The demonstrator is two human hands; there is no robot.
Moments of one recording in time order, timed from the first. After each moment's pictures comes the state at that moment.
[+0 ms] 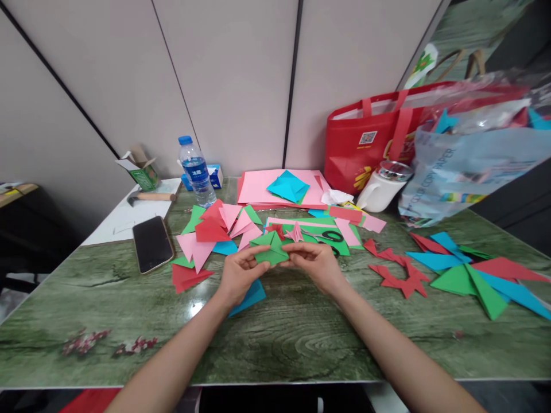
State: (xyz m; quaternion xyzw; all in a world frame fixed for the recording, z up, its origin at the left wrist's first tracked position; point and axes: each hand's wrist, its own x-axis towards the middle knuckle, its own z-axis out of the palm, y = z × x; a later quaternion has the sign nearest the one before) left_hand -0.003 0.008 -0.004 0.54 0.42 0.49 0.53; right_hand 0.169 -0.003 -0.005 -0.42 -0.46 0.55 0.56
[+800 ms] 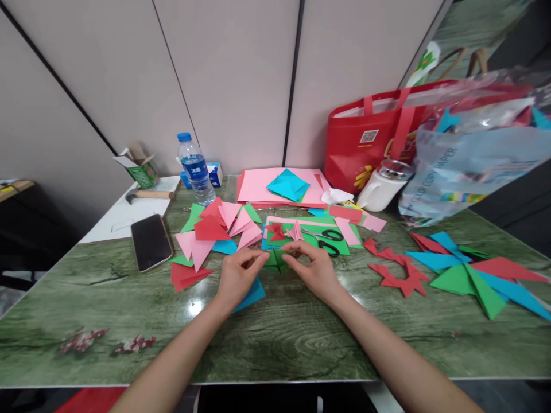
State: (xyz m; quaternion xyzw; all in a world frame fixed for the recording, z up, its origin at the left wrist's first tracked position) left_hand -0.006 0.005 0.002 0.68 0.49 0.44 0.32; right_hand 0.166 -0.008 -0.007 -0.47 -0.67 0.26 0.51
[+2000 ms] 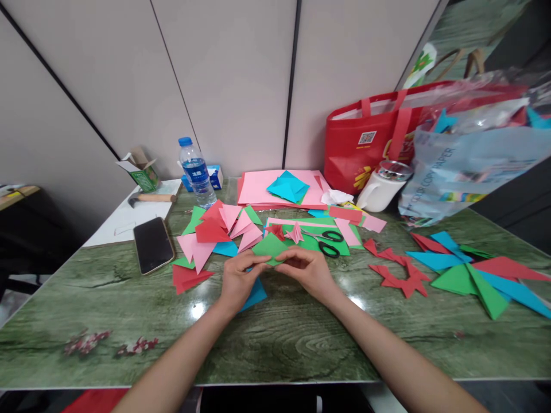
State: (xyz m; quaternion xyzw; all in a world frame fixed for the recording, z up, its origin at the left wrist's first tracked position) left_hand -0.007 0.005 -0.005 0.68 0.42 0.51 0.32; right_hand 0.157 -0.009 -0.014 -0.43 -0.56 0.45 0.55
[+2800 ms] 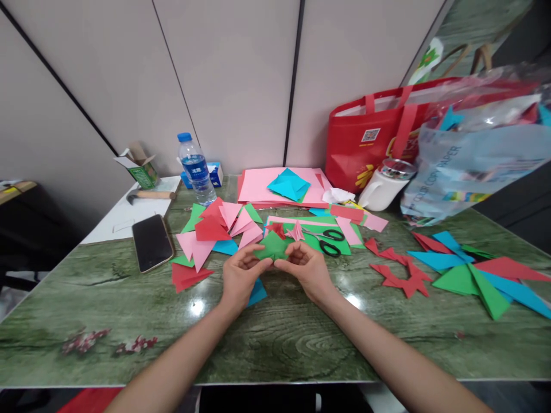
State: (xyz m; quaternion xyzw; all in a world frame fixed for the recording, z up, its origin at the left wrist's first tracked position) left_hand 0.006 0.000 -0.008 0.45 0.44 0.55 0.55; right_hand 0.147 -0.008 -0.019 -0.46 -0.43 0.50 0.59
